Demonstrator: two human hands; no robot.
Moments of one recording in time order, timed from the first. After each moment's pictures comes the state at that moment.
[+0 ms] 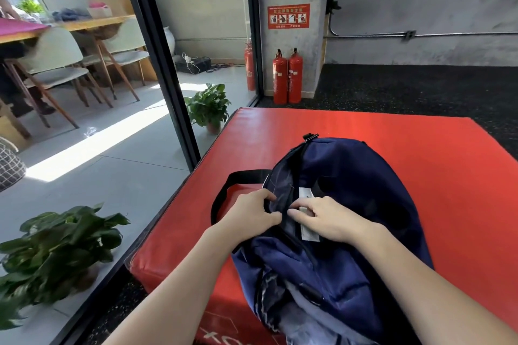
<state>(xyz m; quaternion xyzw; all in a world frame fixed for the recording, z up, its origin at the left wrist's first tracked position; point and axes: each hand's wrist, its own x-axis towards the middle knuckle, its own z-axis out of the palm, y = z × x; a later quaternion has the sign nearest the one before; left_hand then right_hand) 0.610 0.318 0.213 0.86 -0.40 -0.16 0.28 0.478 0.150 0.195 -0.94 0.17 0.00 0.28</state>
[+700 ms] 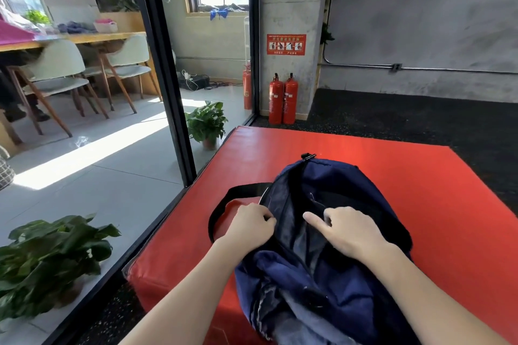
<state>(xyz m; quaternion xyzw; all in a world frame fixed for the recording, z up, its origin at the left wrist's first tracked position) 0.592 0.316 0.224 0.87 -0.37 -0.13 0.30 0.436 0.146 0.220 -0.95 0.30 -0.07 0.07</state>
